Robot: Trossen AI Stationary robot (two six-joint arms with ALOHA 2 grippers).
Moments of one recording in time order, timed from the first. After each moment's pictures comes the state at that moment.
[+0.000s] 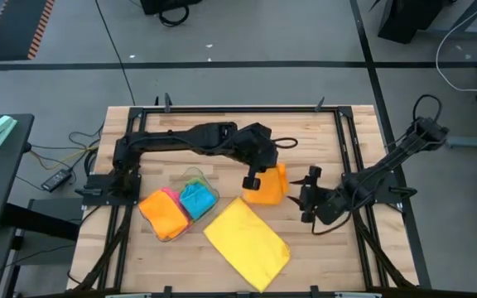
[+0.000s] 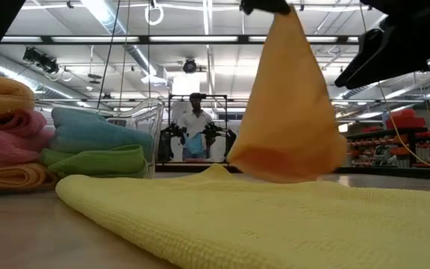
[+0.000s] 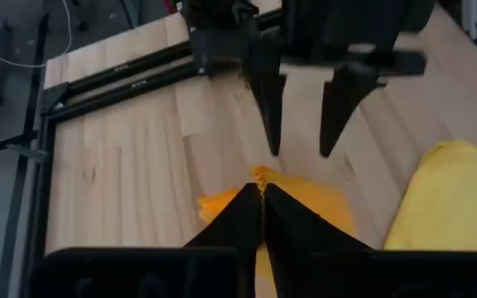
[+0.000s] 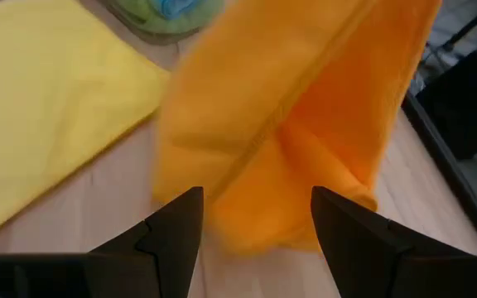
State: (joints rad) left arm 0.02 2.00 2.10 -0.80 0.01 0.33; right arm 0.60 1.15 0.63 -0.42 0.81 0.36
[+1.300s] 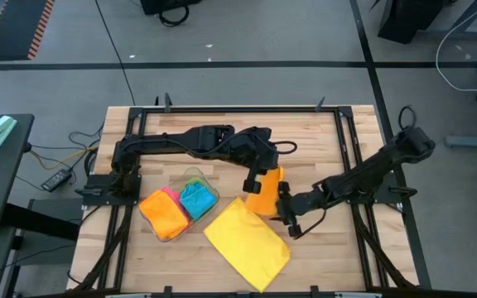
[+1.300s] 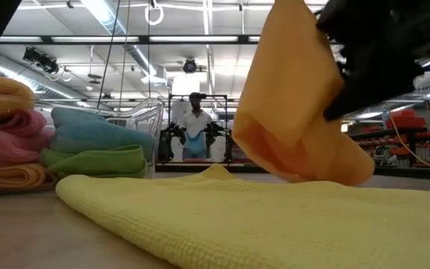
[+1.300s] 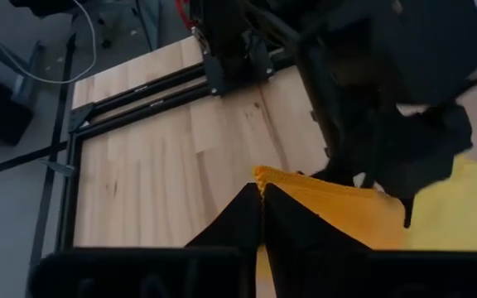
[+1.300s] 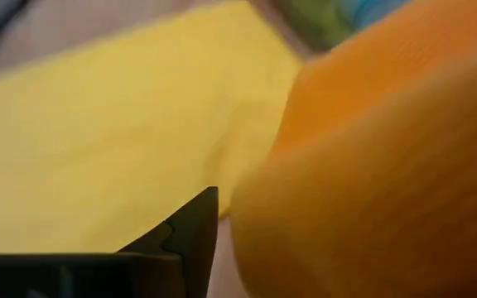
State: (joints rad) left arm -0.04 2.00 2.18 -0.83 -0.07 0.32; right arm 0.40 1.44 0.63 0.09 0.22 0.07
